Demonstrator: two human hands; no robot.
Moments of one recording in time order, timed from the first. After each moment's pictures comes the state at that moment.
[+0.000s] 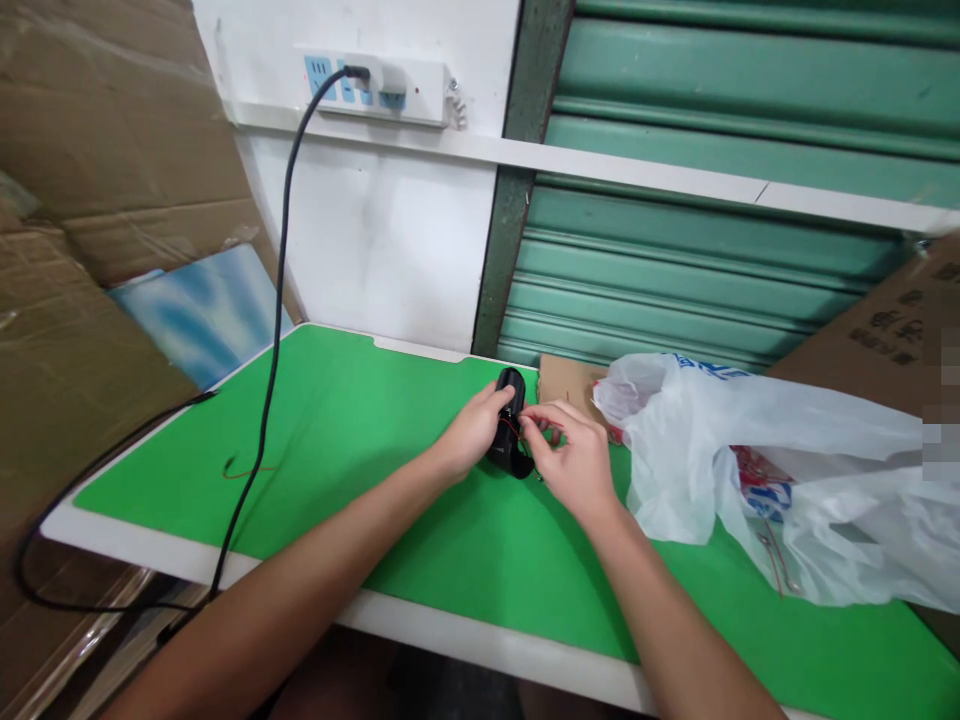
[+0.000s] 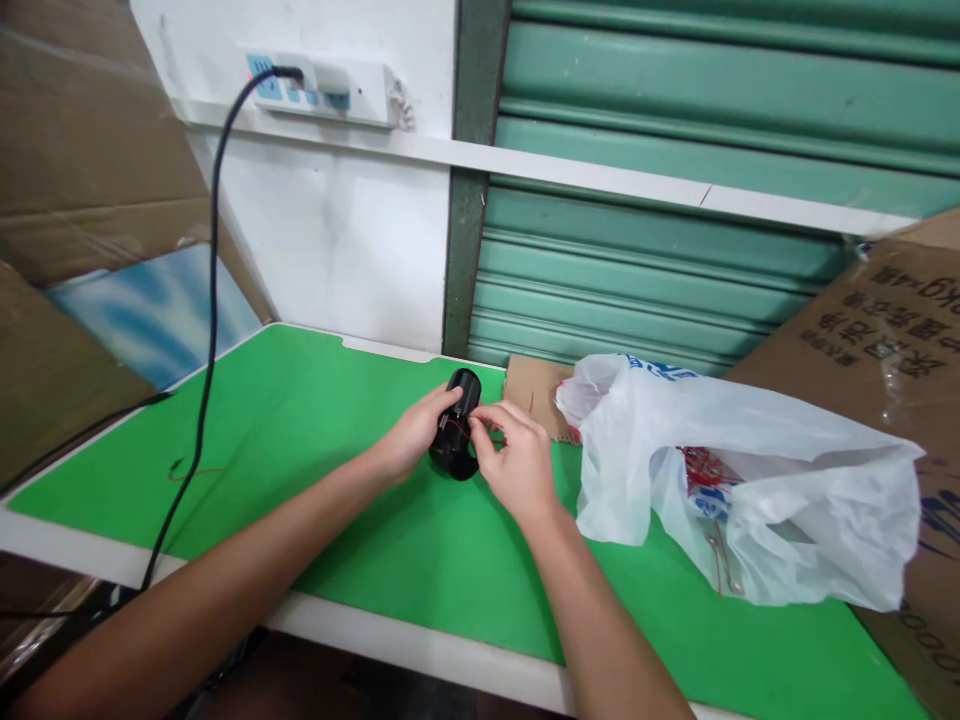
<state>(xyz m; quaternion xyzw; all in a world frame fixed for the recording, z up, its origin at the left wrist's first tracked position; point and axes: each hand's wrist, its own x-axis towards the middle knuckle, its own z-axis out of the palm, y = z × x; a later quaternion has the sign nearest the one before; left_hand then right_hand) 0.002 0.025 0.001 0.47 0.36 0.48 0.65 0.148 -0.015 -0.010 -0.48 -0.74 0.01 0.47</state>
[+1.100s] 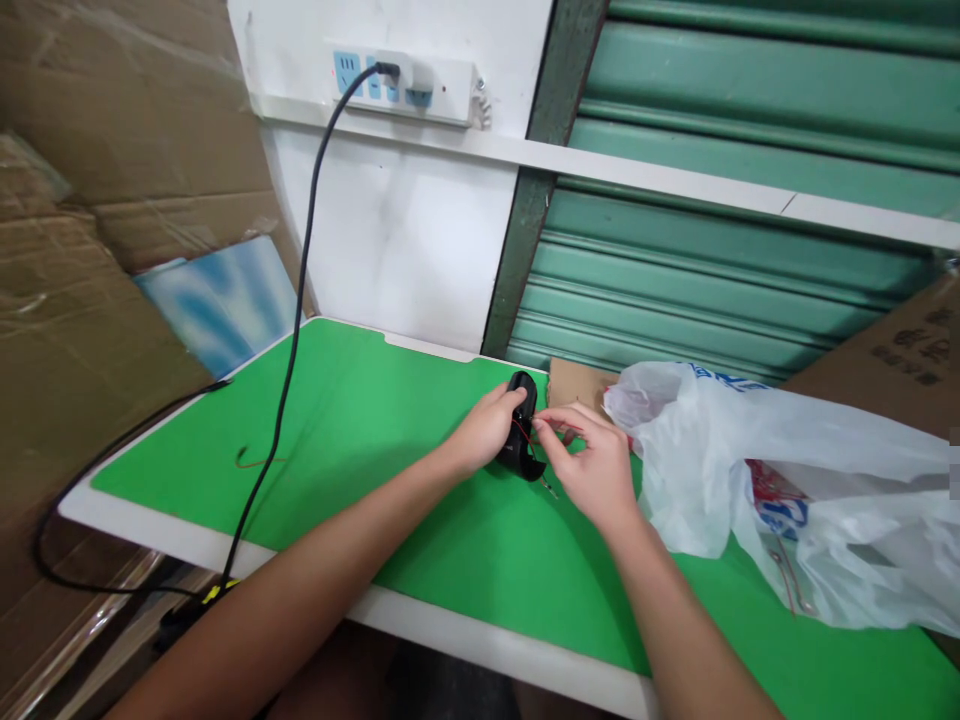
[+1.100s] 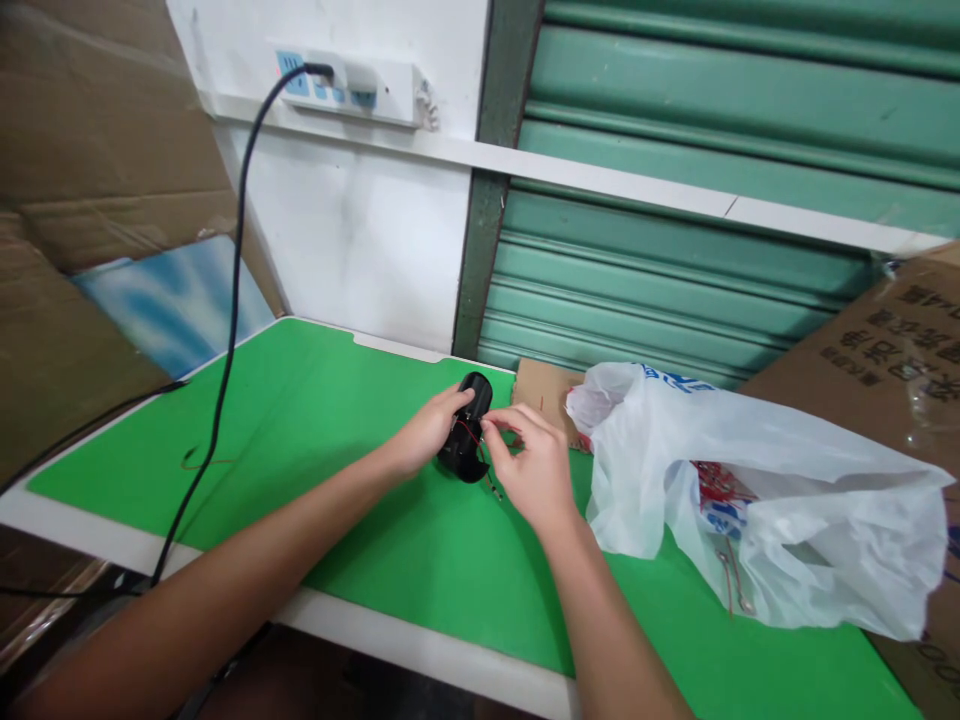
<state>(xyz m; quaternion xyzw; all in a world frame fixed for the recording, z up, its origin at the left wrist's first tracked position) 0.001 0.037 -0.008 0.52 0.39 0.47 0.60 0.151 -0.019 -0.002 -0.47 -0.75 0.02 0.47</state>
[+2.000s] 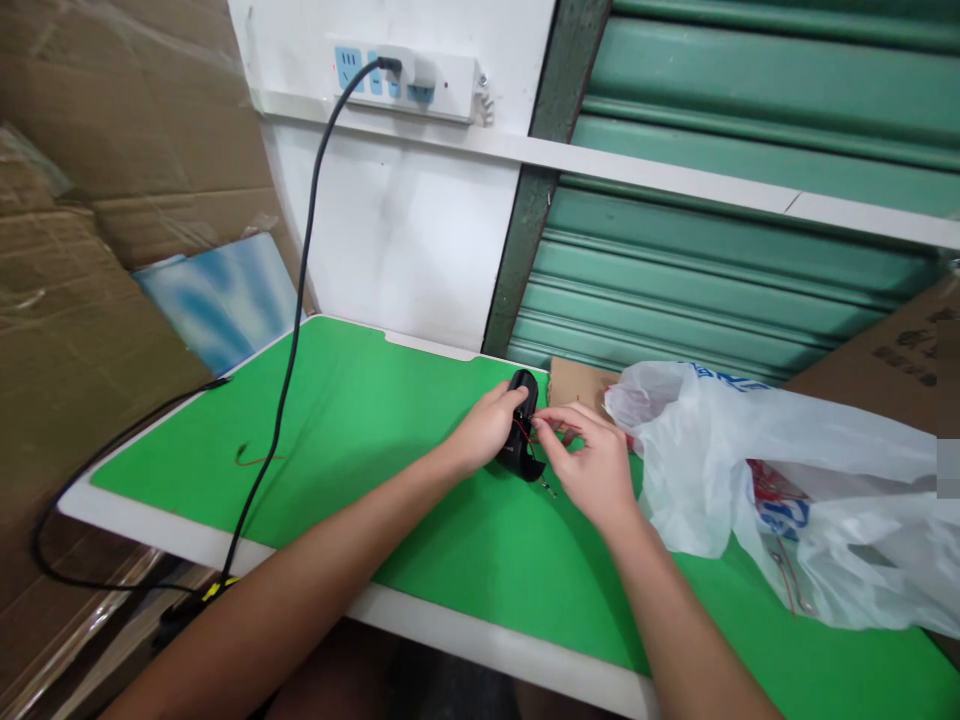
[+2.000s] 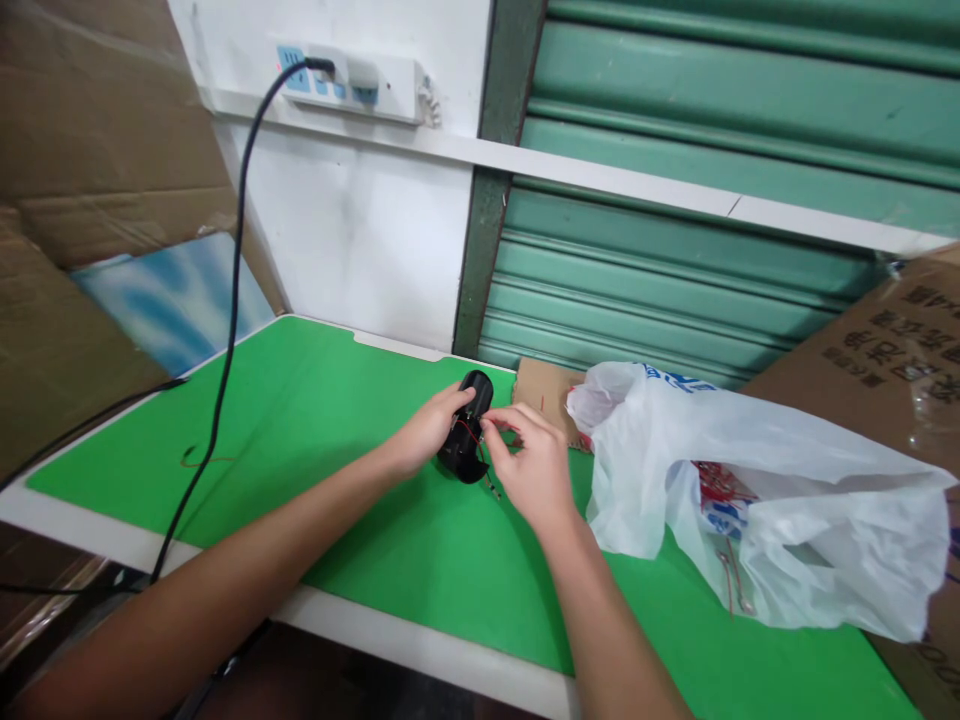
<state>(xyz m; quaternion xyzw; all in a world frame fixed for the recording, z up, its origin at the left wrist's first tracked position) 0.001 0.038 -0.007 0.53 0.39 0.46 0.60 0.151 -0.019 -0.004 -0.47 -0.75 0.02 0.47</state>
